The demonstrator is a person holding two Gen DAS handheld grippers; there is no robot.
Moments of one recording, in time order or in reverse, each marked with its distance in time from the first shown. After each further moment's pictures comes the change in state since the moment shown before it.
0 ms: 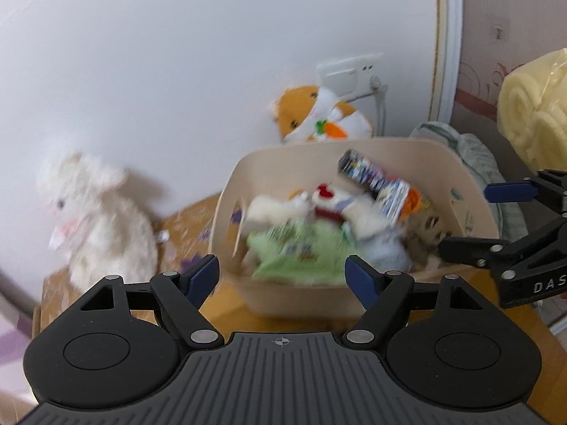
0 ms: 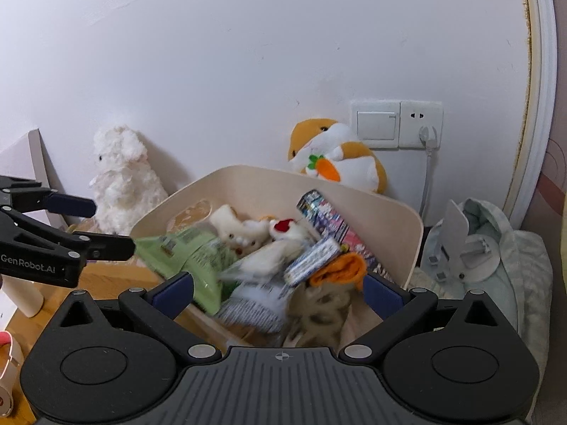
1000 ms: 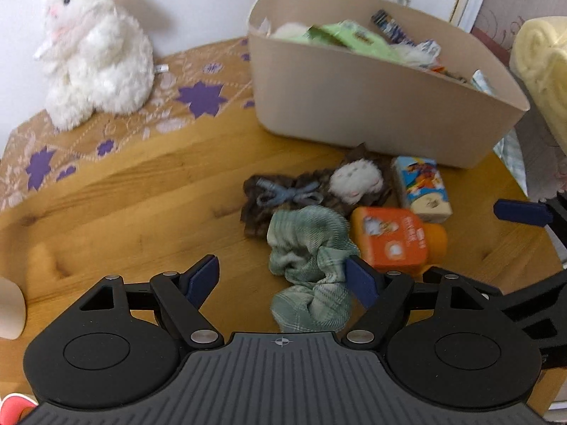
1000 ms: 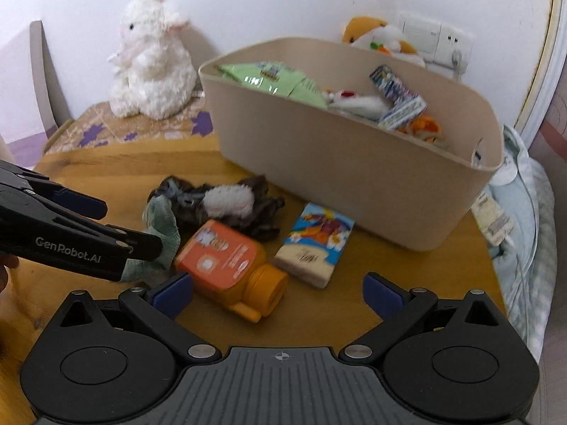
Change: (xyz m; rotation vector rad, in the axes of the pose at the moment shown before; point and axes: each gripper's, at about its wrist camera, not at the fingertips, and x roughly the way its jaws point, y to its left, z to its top) left arm 0.036 0.047 -0.132 -0.149 0.267 -0.117; right arm 0.020 0.119 -0.096 -0.055 0.248 -0.122
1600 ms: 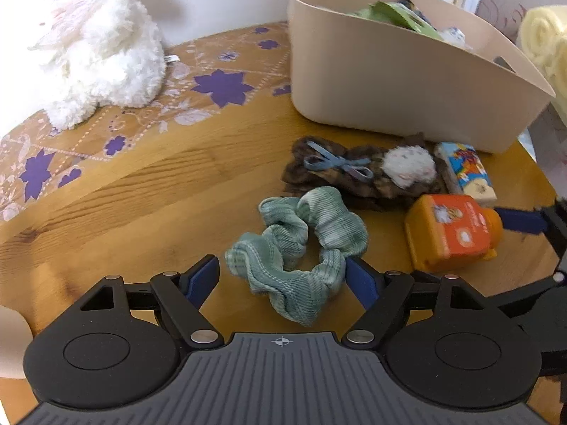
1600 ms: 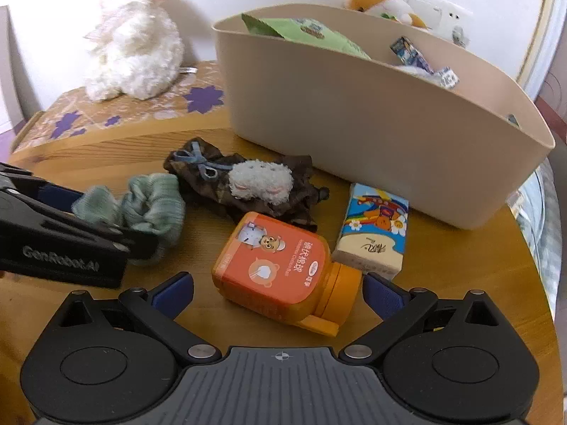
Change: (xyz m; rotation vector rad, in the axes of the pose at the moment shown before) left arm 0.026 0.049 -0.003 0.041 -0.011 -0.014; right arm 0.046 0.052 0.003 0.069 0.052 -0.105
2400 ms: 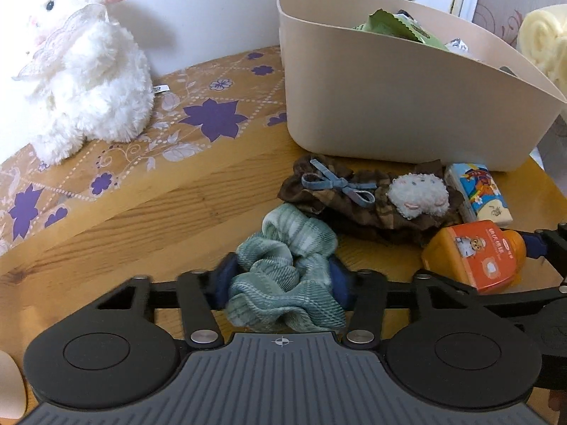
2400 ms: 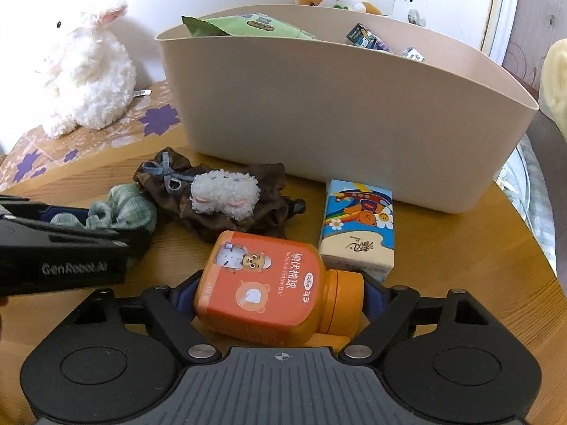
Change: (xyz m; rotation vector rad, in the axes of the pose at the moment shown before) left arm 0.023 -0.007 0.014 0.041 -0.090 0.017; right arm 0.018 -0.005 -0.001 0.142 -0.045 -0.069
